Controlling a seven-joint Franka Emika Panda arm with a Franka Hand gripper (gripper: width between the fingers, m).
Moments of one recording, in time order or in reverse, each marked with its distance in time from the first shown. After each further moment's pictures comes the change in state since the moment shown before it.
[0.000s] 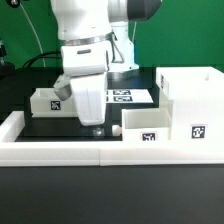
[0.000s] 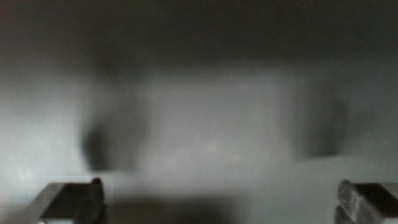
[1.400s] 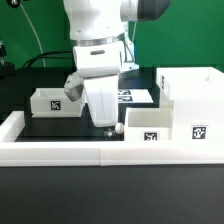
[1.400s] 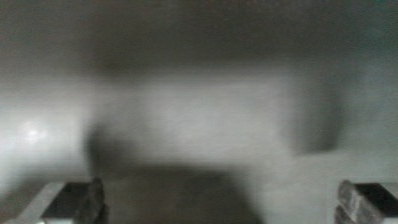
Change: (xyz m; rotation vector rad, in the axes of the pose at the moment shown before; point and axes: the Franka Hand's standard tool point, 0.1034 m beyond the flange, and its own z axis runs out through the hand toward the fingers) arm 0.007 0.010 -0.002 0.009 -0.019 -0.058
